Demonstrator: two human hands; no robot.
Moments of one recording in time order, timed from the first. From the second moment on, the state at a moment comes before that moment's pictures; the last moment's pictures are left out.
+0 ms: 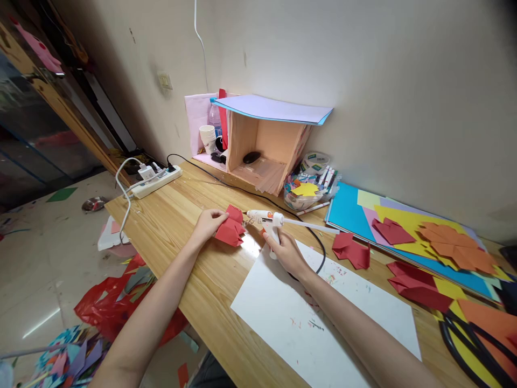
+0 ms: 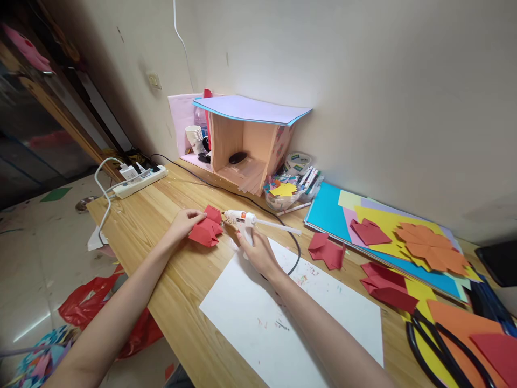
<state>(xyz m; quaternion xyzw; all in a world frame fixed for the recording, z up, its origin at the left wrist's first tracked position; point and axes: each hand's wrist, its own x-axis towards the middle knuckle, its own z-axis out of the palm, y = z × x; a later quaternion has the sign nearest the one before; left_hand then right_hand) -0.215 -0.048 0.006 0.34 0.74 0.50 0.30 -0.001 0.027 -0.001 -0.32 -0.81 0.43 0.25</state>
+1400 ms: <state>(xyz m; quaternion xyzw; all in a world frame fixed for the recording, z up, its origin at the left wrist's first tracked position) -0.168 -0.058 0.020 0.32 0.48 0.44 0.68 0.004 0.030 -0.006 -0.29 -0.75 0.42 0.42</state>
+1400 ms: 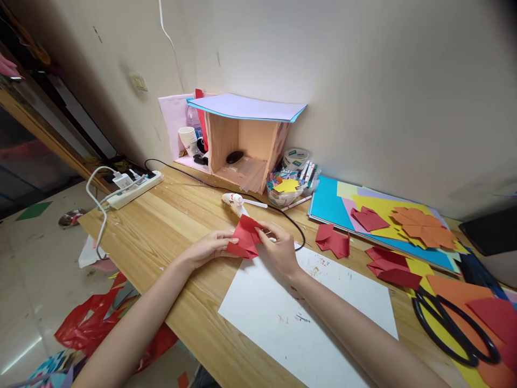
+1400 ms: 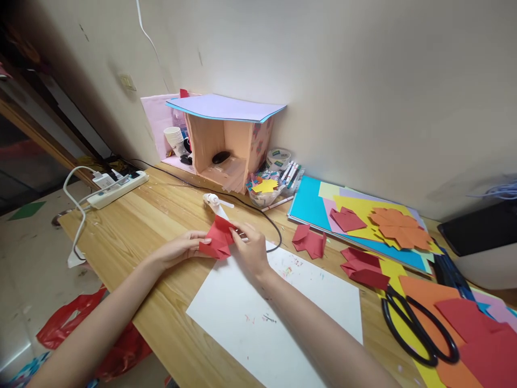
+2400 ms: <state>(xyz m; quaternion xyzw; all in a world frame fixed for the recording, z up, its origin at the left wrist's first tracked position) -0.180 -0.055 0.014 0.33 0.52 0.44 0.65 0.012 0.039 -0.011 -0.16 -0.95 0.04 0.25</state>
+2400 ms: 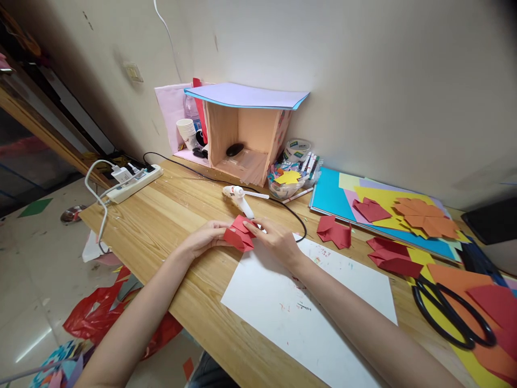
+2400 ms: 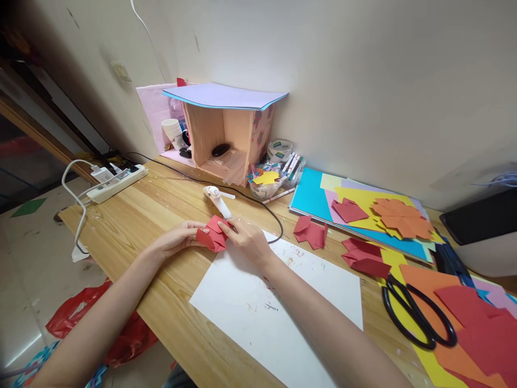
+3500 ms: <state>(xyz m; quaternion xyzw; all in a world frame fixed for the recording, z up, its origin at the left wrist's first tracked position) -0.159 -0.050 0.012 0.40 0.61 0.48 0.49 -0.004 0.023 -0.014 -0.32 -0.71 0.56 0.27</state>
